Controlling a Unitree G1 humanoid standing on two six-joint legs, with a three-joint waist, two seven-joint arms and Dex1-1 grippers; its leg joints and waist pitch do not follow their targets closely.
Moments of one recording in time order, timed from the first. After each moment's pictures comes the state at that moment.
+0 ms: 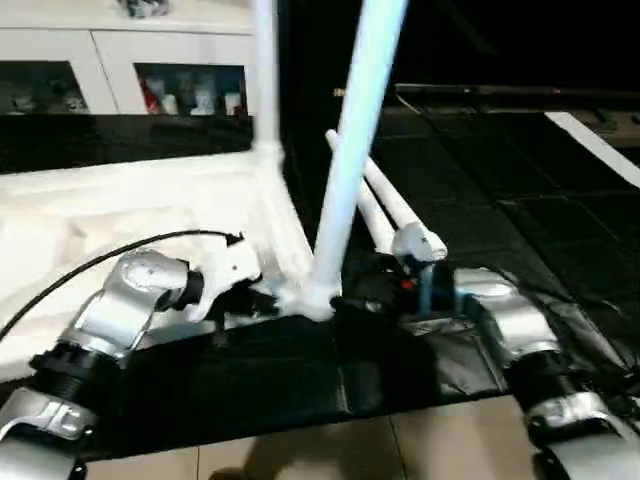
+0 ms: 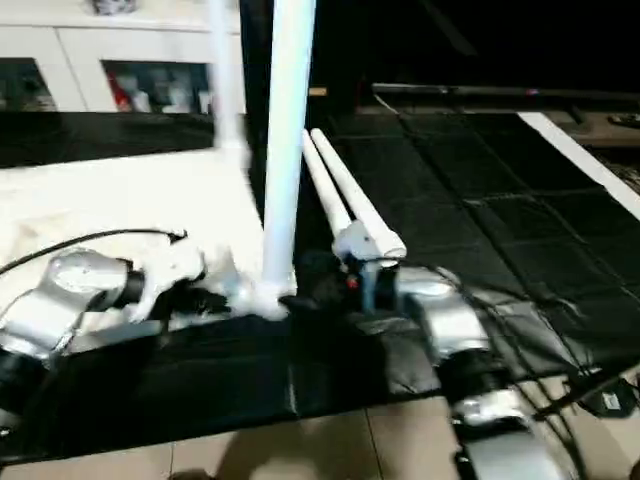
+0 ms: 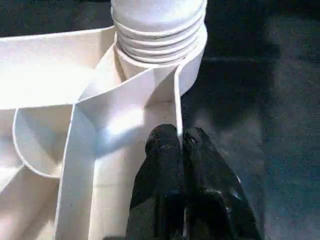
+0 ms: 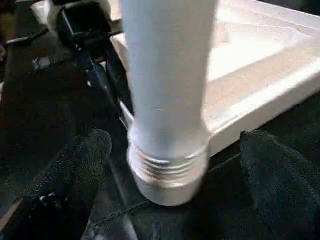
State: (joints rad) left arm -0.52 0.60 -0.31 0.35 0.00 0.19 -1.26; right arm -0.55 -0.29 0.15 0.59 0.19 0.07 1.21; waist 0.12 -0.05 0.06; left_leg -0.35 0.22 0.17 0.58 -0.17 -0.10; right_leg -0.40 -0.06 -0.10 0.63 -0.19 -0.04
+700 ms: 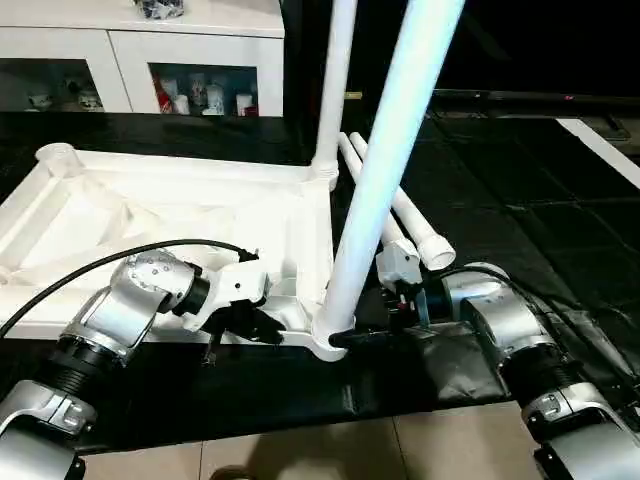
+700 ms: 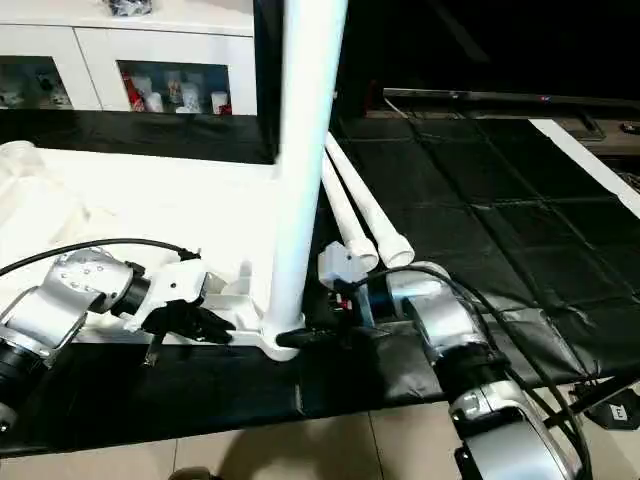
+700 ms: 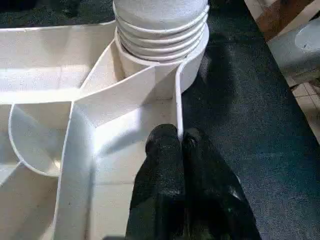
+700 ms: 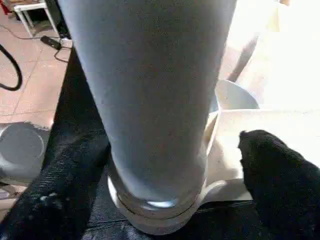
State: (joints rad) left arm -0.54 0.60 -0.37 0.37 -0.01 0.10 -1.43; right arm -0.59 -0.29 0.25 0.65 0.14 -0.03 1.38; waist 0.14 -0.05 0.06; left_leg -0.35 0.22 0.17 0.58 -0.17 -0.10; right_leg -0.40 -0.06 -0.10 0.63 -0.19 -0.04
